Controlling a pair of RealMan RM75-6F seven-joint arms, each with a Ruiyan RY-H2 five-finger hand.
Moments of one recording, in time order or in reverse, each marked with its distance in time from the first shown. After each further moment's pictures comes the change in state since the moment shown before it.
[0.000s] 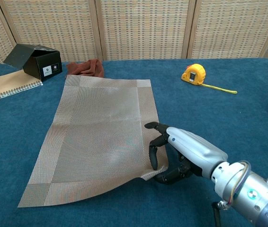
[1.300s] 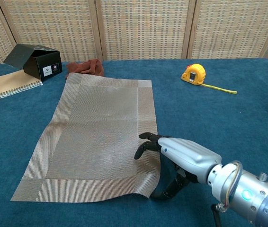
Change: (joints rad) left arm 0.003 0.005 0.001 -0.003 0.010 0.010 -0.009; right arm 0.052 0.049 -0.004 -0.064 0.062 -0.101 -0.134
